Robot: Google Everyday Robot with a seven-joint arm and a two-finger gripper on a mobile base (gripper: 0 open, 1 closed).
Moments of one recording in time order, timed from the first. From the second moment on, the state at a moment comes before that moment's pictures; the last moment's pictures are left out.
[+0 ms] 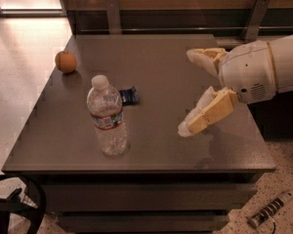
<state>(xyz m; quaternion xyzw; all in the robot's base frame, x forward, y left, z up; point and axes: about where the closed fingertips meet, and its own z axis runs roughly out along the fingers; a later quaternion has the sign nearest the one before) 0.447 -0.077 0.955 -0.57 0.65 0.27 0.43</state>
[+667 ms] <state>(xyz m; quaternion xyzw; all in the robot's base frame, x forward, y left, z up) 0.444 -0.061 0.945 -0.56 0.63 0.29 0.45</state>
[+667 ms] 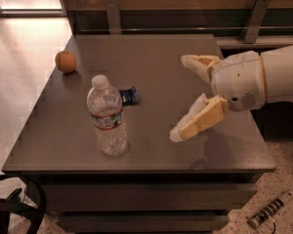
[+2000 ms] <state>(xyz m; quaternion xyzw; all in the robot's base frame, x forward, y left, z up) 0.445 0.030 0.906 -0.51 0.56 0.42 0.51</state>
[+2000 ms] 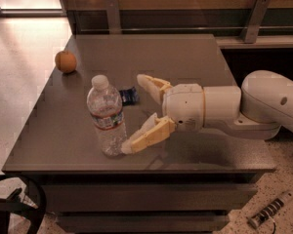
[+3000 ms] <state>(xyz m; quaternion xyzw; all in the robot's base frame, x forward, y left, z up) 0.433 0.076 0.896 -0.52 0.52 0.46 0.50</state>
